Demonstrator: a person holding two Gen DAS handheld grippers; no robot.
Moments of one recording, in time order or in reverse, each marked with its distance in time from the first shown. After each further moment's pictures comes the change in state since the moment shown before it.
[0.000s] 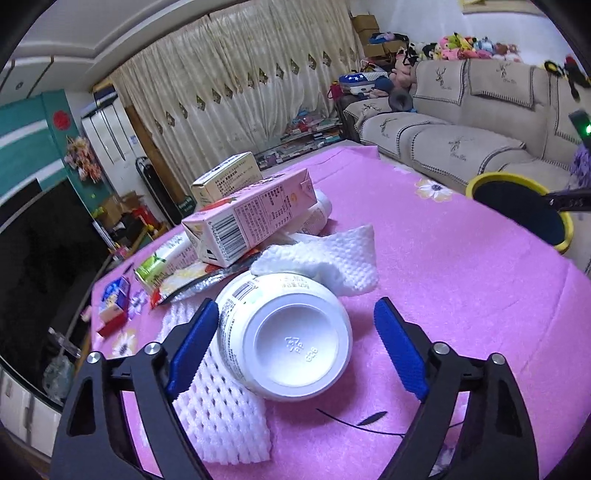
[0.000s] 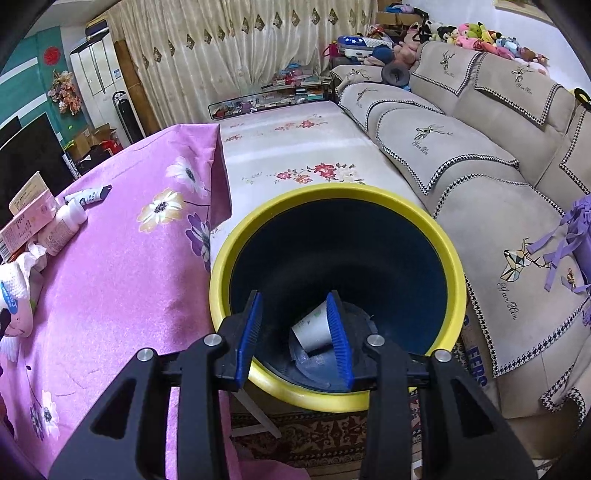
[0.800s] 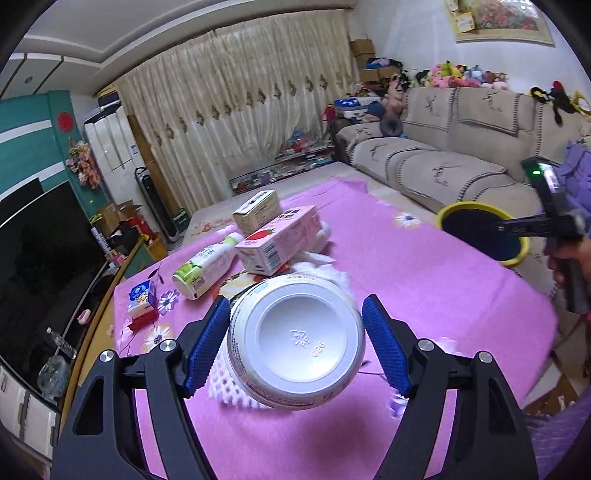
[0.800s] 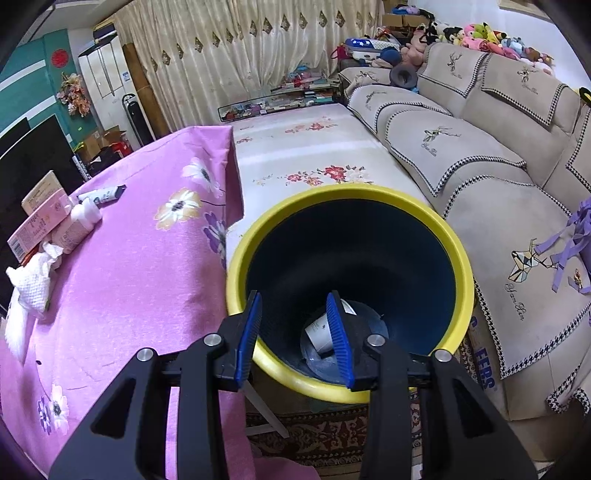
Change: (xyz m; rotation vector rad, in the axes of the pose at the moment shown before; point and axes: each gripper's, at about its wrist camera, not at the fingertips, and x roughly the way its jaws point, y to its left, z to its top) left arm -0.112 0.039 -0.006 -0.042 -0.077 -0.084; right arm -0.011 0.006 -0.005 -0.007 -0.018 0.044
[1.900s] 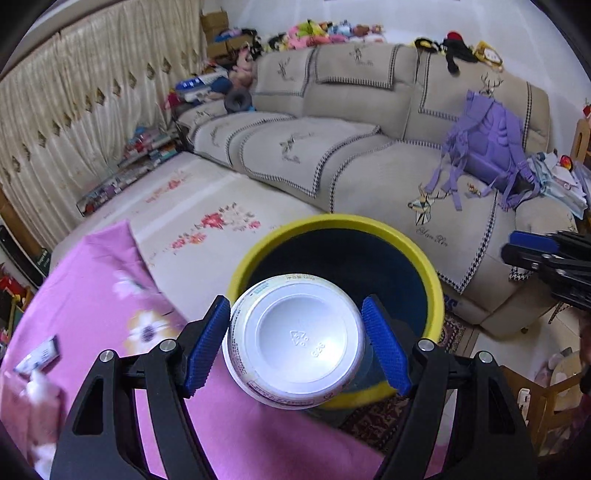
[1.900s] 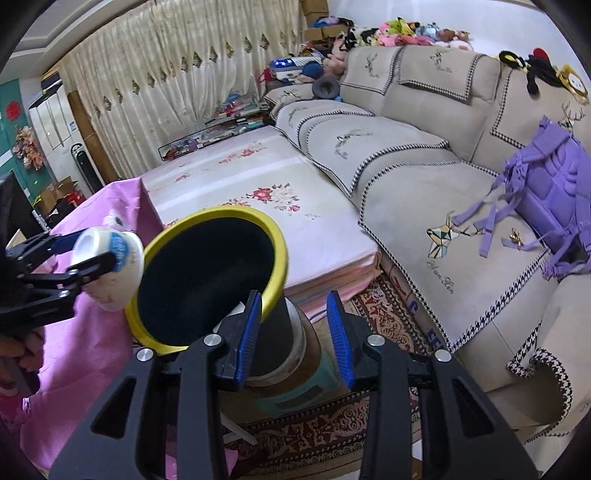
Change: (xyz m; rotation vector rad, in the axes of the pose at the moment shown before) left arm 0.223 -0.300 0.146 0.252 0.122 -0.505; right arm -0.077 -0.140 -0.036 0.192 -0.089 -0.164
